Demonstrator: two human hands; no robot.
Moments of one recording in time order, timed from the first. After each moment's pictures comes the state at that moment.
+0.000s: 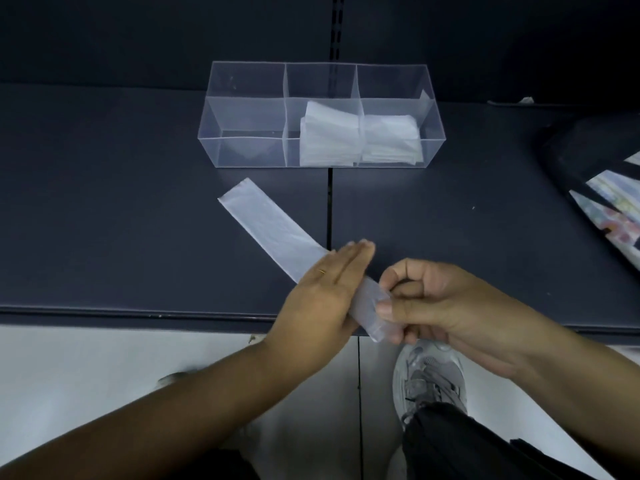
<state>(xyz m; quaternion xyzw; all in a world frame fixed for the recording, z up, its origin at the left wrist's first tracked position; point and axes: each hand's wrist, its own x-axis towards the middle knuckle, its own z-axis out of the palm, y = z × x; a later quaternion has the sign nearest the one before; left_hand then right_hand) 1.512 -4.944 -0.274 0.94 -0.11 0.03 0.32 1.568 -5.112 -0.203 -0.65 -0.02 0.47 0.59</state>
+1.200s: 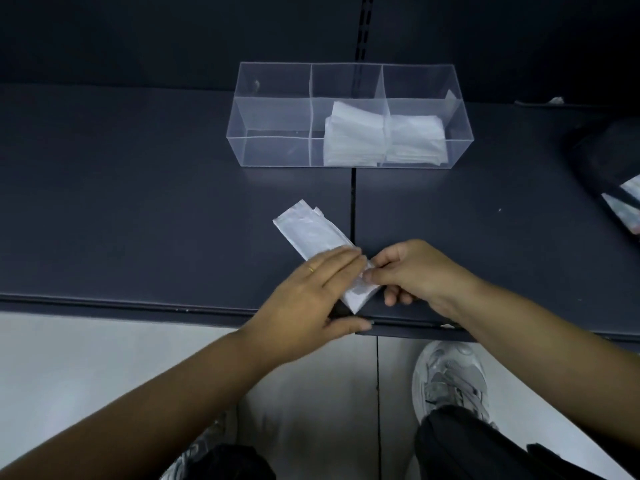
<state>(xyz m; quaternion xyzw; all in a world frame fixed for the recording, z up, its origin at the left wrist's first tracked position) 1.506 -4.894 -0.289 0.95 -0.17 0.02 0.25 1.605 -5.059 -0.267 -0.79 0.00 0.41 0.45</state>
